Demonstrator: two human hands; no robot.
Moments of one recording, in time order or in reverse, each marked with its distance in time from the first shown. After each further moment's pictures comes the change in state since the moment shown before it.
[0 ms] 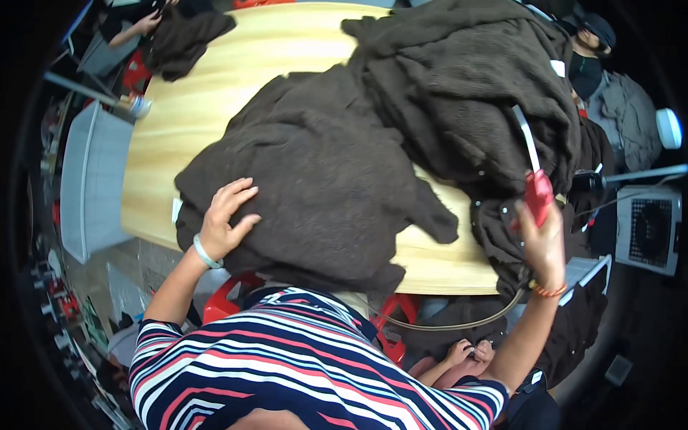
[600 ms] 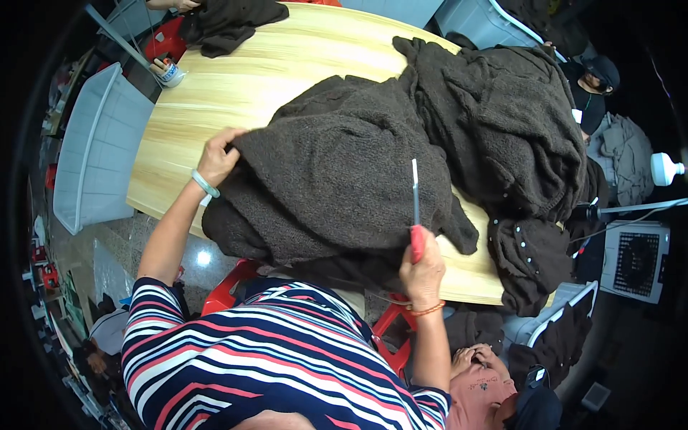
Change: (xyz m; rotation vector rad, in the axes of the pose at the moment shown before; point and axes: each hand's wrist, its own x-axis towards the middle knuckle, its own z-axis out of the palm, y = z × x) left_hand -0.019 -0.164 -0.066 -0.143 0.116 -0.197; right_hand -0.123 -0.052 0.253 -0.215 0.034 -0.200
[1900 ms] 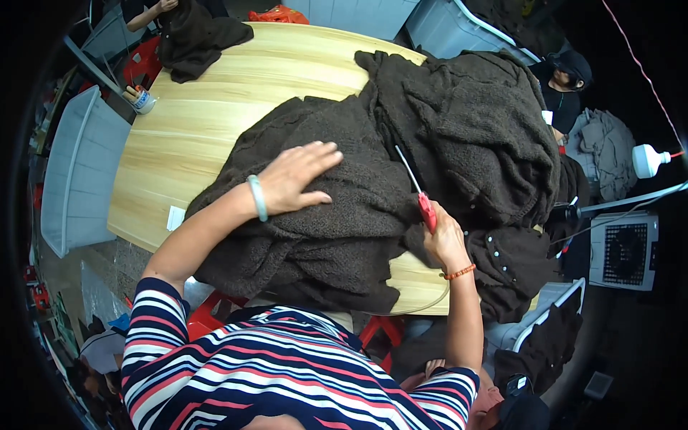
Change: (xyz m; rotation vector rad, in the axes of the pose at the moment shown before) left_hand 0.078 0.153 0.120 0.258 -0.357 0.449; right_hand 0.121 0.077 -0.076 -0.140 -0.269 -0.045
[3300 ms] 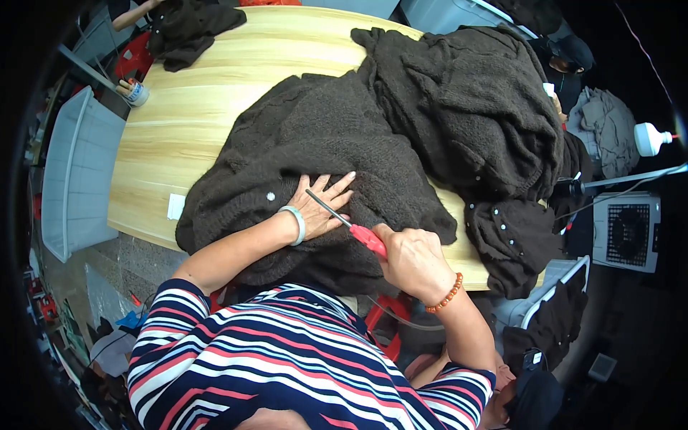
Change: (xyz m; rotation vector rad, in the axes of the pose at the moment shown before) left_hand -0.042 0.051 0.090 0.167 -0.114 -0.008; right_hand -0.057 -0.130 -0.024 -0.259 -0.372 -0.182
